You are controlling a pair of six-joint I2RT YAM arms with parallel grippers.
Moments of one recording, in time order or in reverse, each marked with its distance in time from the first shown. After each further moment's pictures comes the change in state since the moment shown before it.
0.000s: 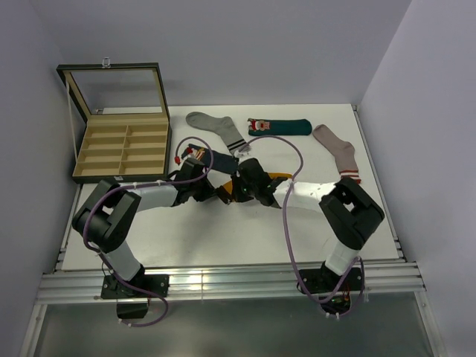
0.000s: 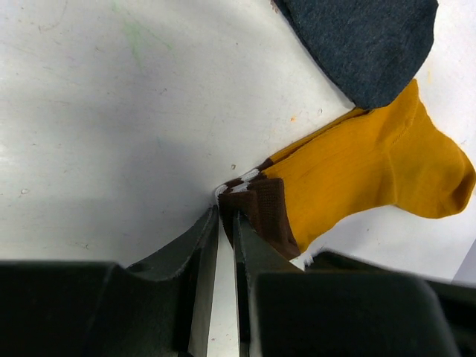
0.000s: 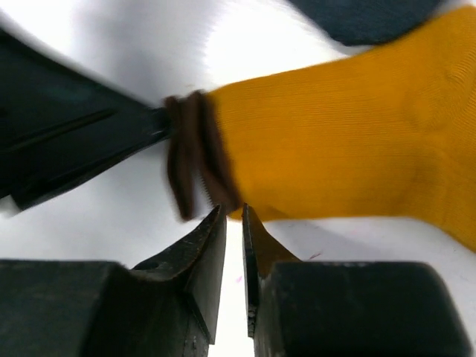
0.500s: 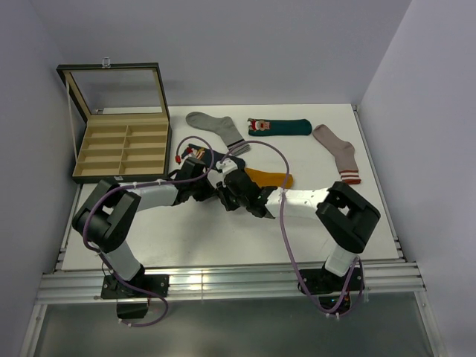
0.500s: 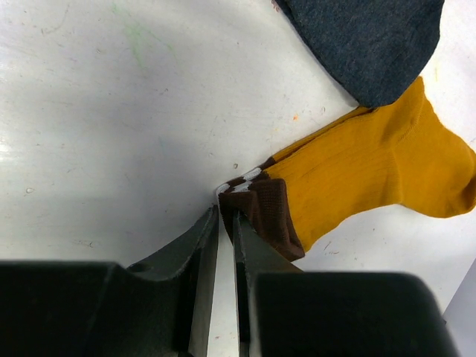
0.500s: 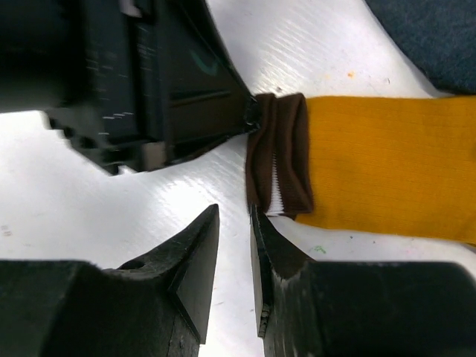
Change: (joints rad) left arm -0.003 0.000 0.017 -0.033 -0.008 0.020; right arm 0.158 -0.035 -0.008 0.063 0.106 -0.159
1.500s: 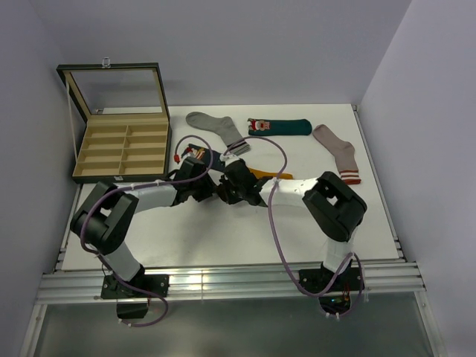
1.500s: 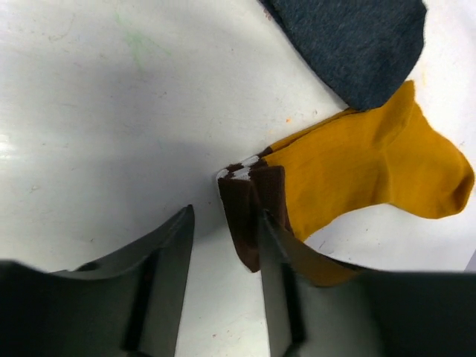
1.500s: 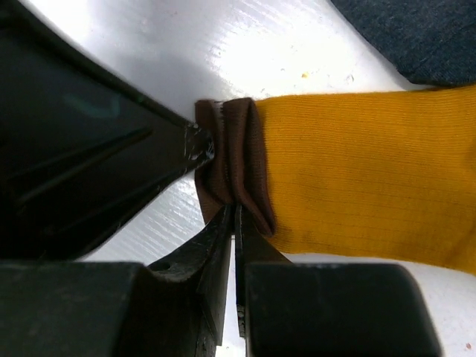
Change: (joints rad) left arm -0.002 -0.014 -0.001 0.001 -0.011 -0.001; right arm -0.079 0.142 0.106 -0.082 -0.029 0.065
